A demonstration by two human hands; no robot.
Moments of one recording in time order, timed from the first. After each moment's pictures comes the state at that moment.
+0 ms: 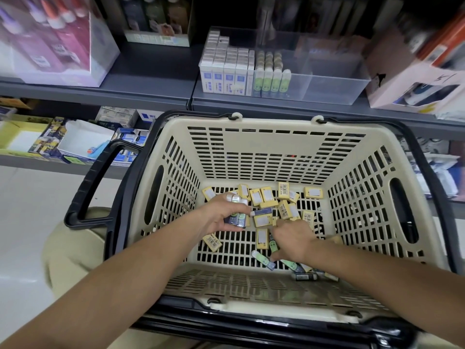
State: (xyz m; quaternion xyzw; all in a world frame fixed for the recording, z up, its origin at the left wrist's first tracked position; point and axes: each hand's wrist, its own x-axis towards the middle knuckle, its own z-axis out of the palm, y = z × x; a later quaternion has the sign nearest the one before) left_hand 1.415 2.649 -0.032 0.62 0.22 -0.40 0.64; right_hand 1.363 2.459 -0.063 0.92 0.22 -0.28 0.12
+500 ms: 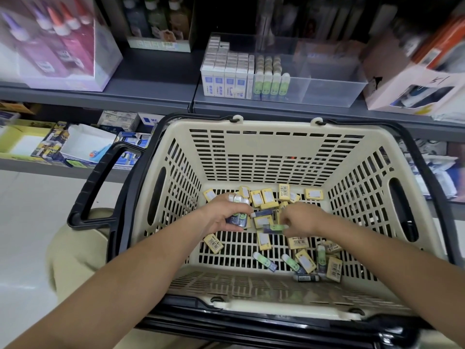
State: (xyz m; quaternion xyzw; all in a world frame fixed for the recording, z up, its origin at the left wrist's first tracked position) left_hand 1.417 2.650 -0.030 0.64 0.20 -0.40 0.63; right_hand 1.401 2.443 -0.022 0.92 0.17 -0.36 -0.02
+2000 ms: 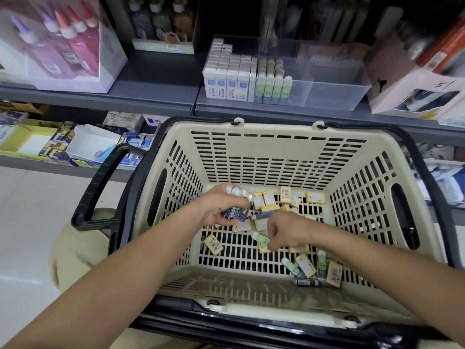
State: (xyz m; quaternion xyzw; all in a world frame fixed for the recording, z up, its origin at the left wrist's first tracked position) left_hand 1.428 2.654 -0.001 0.67 0.17 -0.38 0.61; right_hand 1.390 2.476 -0.006 0.88 0.10 -0.43 -0.17
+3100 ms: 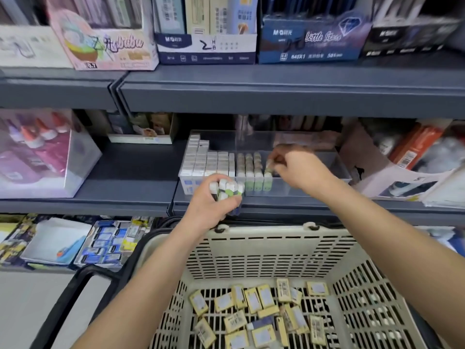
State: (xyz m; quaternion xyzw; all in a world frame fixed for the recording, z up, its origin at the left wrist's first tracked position) left_hand 1.569 2.631 0.090 0.74 -0.02 -0.09 0.67; right_hand 1.602 2.437 0.144 0.98 0.04 0.02 -0.18
